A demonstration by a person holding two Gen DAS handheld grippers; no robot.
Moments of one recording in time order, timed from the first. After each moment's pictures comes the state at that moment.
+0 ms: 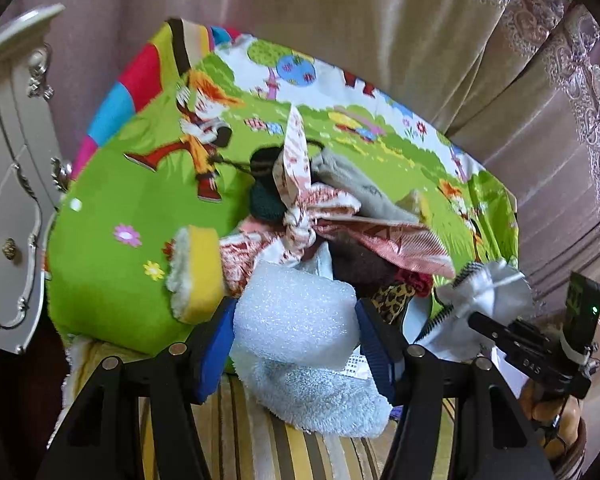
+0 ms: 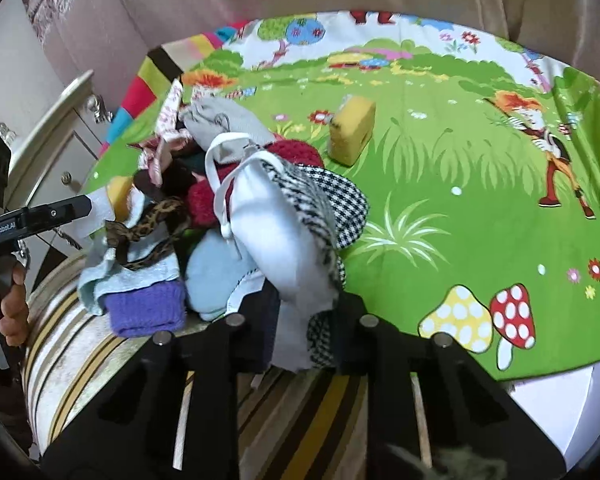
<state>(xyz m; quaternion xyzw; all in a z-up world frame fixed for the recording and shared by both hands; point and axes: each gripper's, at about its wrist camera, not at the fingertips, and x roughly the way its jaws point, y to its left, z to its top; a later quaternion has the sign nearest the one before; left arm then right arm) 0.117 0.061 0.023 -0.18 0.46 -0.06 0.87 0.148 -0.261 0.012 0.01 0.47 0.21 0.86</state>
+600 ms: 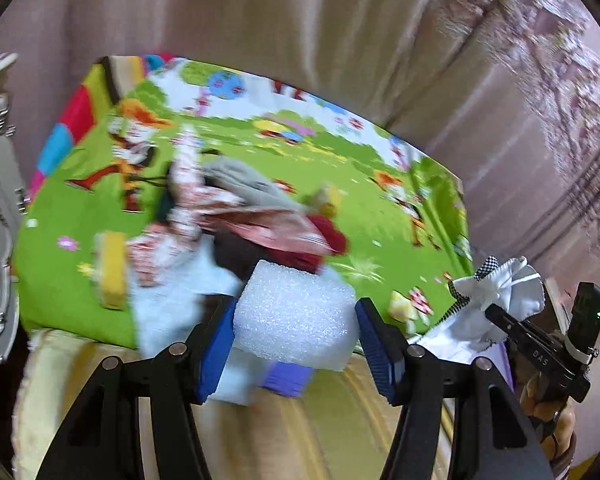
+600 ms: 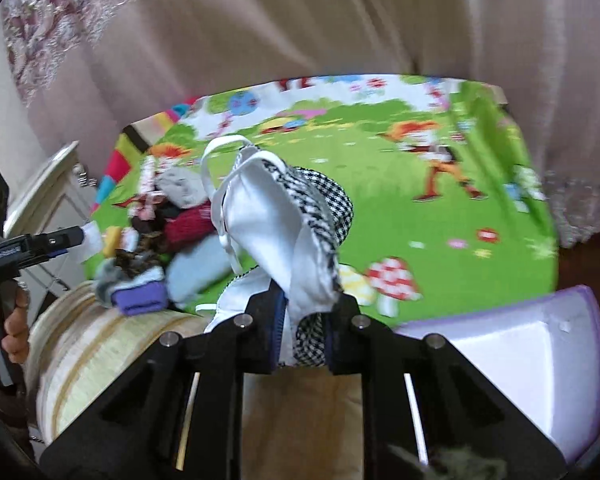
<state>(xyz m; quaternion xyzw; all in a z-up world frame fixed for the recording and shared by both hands) 0.089 -0.021 0.063 -0.16 0.44 -0.14 0.87 0.070 -0.364 0.072 0.05 0.39 0.11 0.91</state>
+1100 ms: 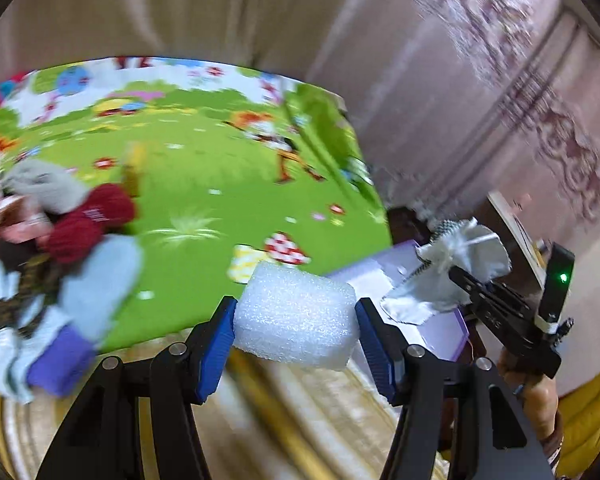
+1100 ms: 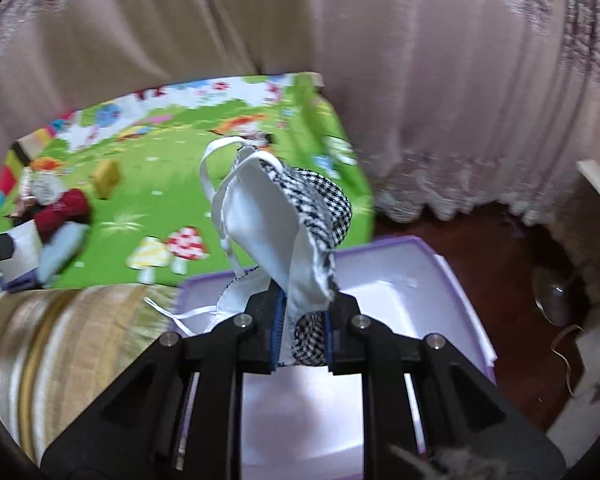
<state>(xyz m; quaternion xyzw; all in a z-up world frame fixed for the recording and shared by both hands) 0.078 -0.207 0.070 -0.08 0.47 -0.31 0.83 0.007 -0.492 0.060 0.02 0.39 -0.12 0.91</state>
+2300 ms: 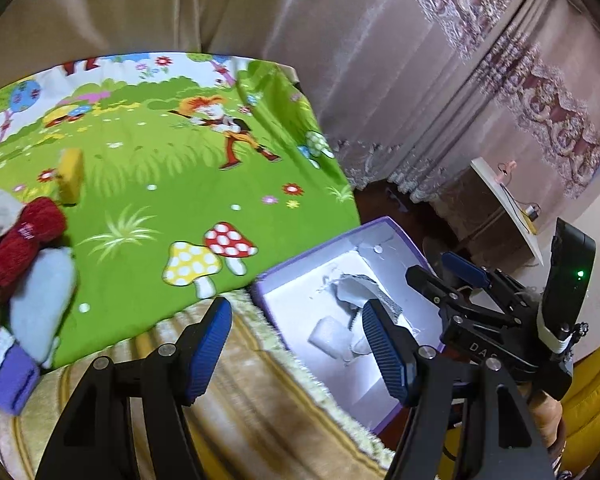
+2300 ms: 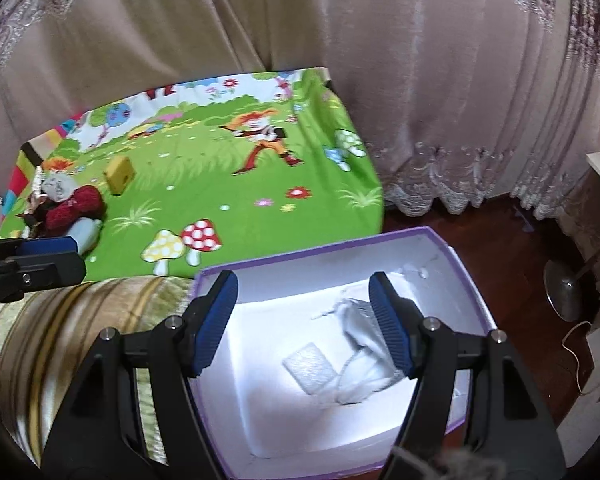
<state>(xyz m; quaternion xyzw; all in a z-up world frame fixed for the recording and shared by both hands) 0.074 -0.256 0.066 -0.05 0.47 -0.34 0.81 0.002 -0.479 0.061 0.04 0.40 -0.08 0.91</state>
